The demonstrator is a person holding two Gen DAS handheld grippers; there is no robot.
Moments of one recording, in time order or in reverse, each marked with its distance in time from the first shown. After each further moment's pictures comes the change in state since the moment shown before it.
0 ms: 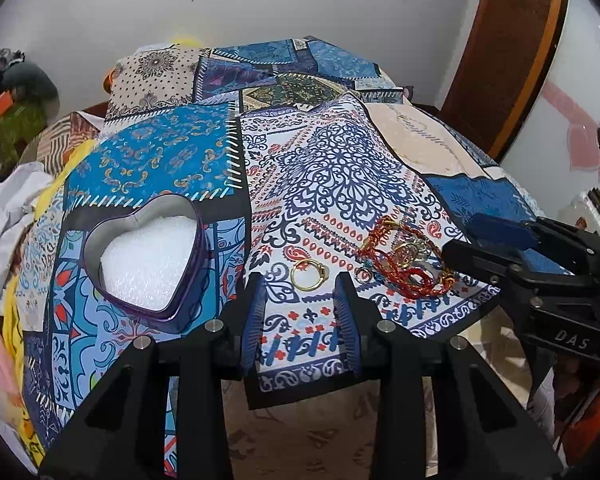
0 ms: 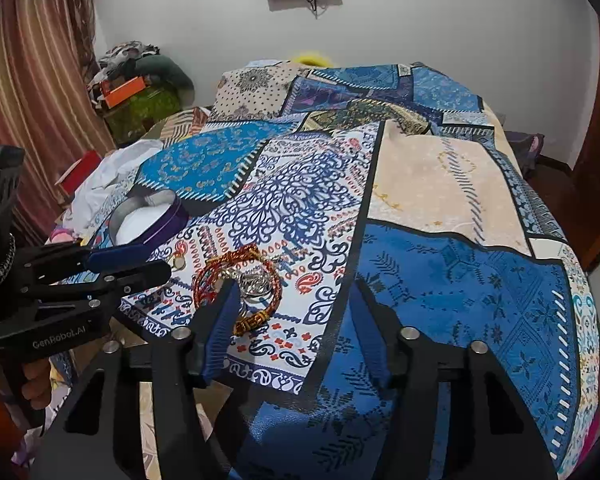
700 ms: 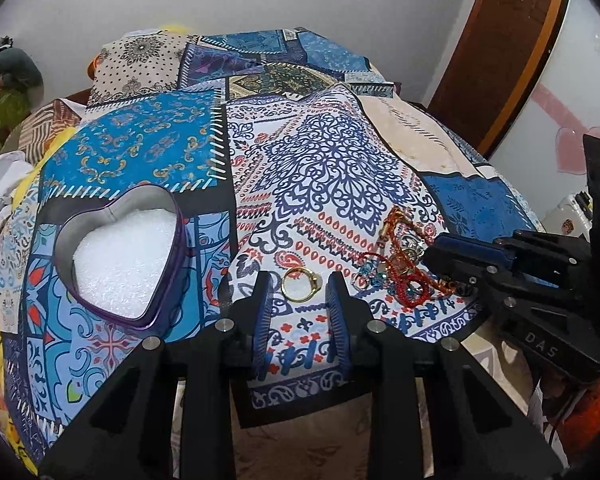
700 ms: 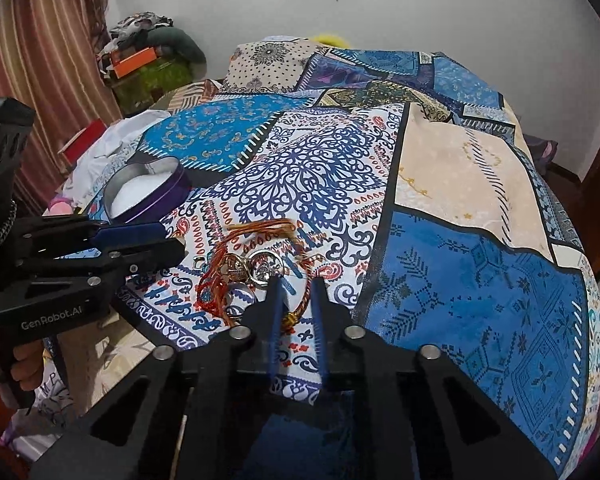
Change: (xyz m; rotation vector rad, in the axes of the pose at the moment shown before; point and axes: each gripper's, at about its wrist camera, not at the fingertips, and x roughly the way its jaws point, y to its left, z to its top) left arm 0.016 0.008 0.001 -0.025 0.023 -0.087; right arm 0.018 0.007 -0.002 -0.069 0.058 -0.001
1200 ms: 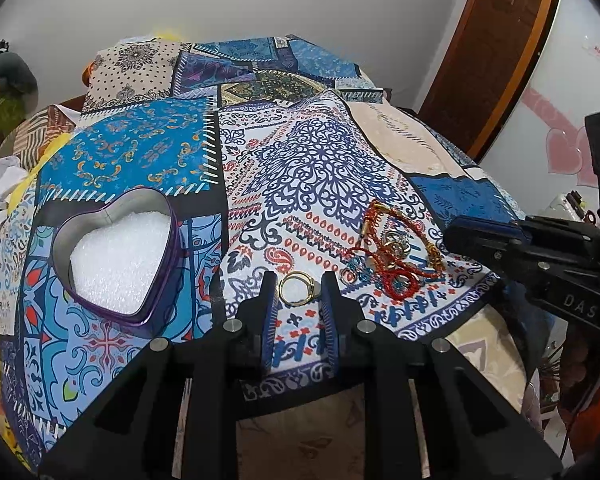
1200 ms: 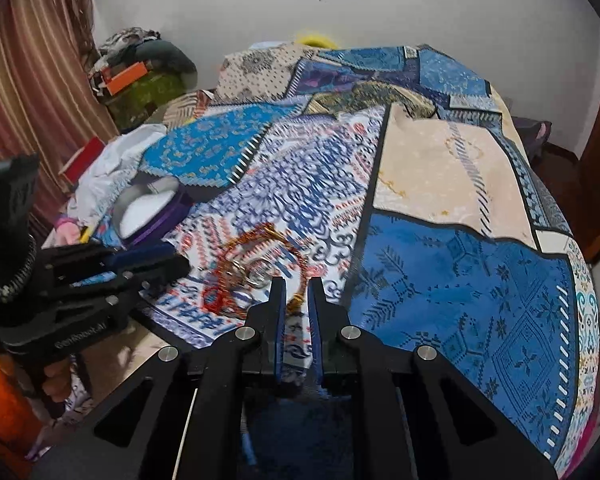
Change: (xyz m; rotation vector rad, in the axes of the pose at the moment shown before) left arm -0.009 -0.002 -0.006 0.011 -0.029 -0.028; right arm -0.022 -0.007 0.009 0.075 -0.005 0.035
